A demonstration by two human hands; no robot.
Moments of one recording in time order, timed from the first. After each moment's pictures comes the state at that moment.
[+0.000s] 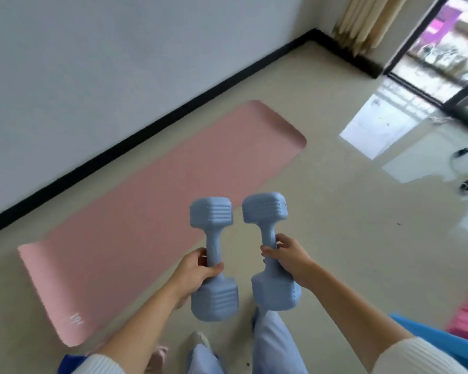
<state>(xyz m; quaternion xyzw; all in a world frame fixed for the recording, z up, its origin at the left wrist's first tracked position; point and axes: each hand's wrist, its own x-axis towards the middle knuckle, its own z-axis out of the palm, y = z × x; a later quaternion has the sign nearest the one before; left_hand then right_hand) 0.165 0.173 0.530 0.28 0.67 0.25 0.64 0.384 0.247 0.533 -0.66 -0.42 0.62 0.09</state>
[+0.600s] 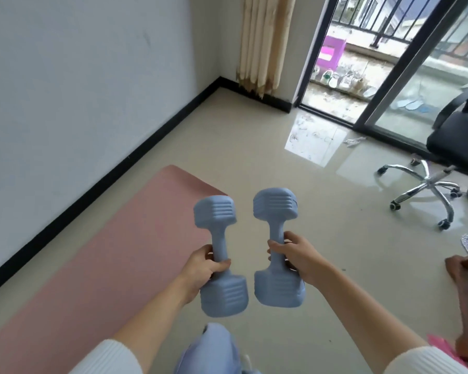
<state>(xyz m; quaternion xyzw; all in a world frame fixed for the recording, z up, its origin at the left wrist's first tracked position) 0.494 0.623 0.567 0.37 0.60 0.20 0.67 0.723 0.627 0.586 -0.67 -0.30 0.62 0.27</state>
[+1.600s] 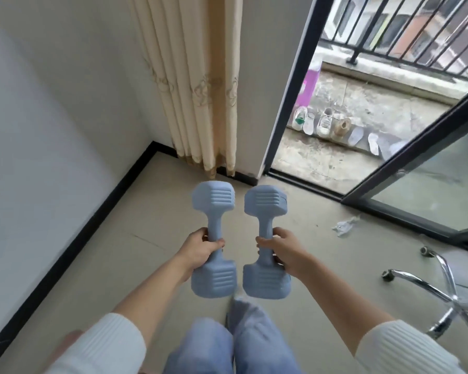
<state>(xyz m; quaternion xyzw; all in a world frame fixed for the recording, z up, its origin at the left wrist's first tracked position) 0.849 1.576 0.533 0.45 0.60 0.14 0.65 1.056 1.533 0.529 -0.71 -0.22 0.60 0.30</state>
